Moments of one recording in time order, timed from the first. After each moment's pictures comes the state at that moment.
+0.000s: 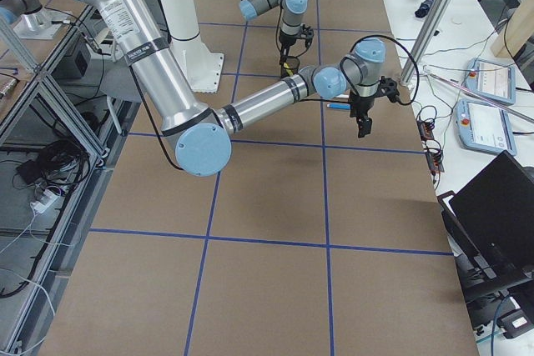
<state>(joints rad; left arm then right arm) -0.51 -2.65 -1.36 -1.25 -1.99 -1.06 1.17 -1.07 1.52 -1.53 2.19 0.42</state>
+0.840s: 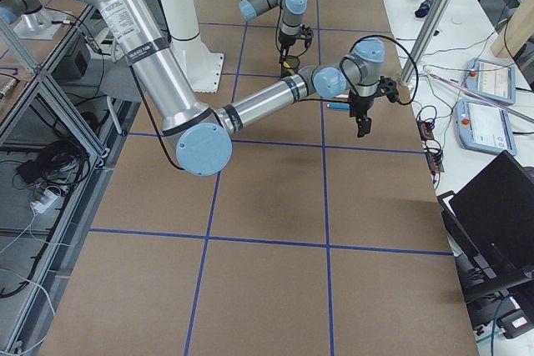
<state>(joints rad) -0.51 -2.65 -1.37 -1.25 -1.99 -1.06 1.17 -1.07 1.52 -1.53 2.19 0.42</state>
